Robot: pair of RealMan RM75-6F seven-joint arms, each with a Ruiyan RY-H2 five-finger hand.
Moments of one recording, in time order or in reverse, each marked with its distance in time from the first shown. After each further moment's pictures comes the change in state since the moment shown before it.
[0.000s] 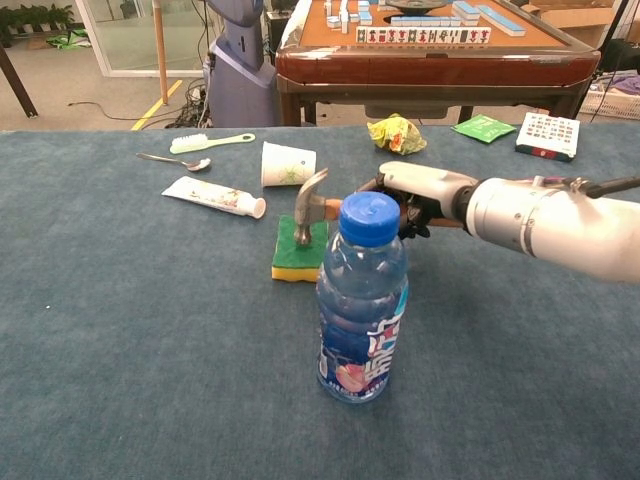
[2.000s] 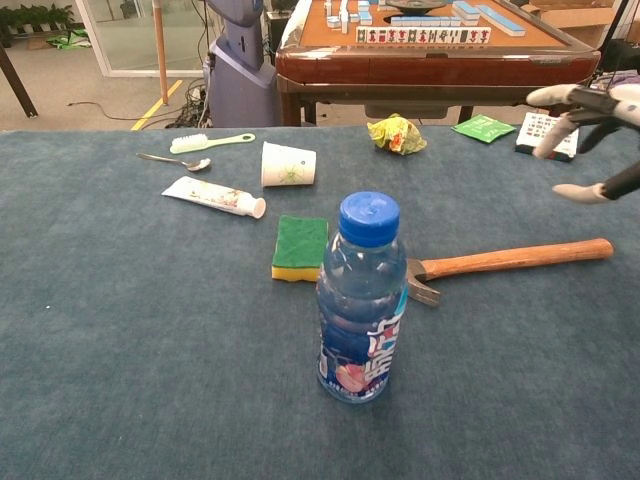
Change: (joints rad) left arm -0.041 -0.010 -0.026 -0.013 -0.019 -0.040 0.029; right arm -0.371 0.346 -0.118 -0.235 -0.192 0.460 -0.048
